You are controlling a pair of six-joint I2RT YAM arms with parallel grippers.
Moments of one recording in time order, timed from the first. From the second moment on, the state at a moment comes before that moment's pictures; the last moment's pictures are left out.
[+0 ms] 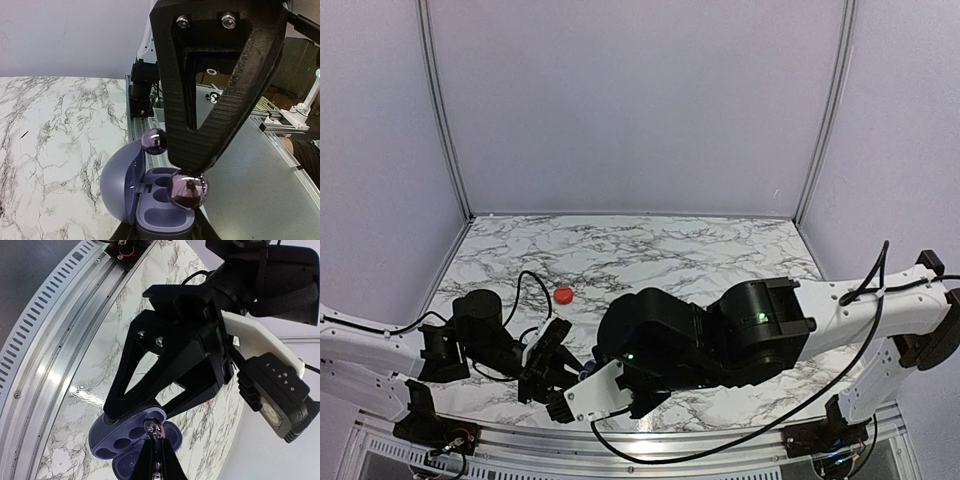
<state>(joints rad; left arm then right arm) -1.06 1.11 0.38 0.50 0.75 -0.07 1.57 1.63 1.54 -0.73 0.30 -0.76</state>
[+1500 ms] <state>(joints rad) -1.06 1.13 0.38 0.49 0.75 -0.07 1.60 1.68 1.52 -0.70 0.39 -0.80</state>
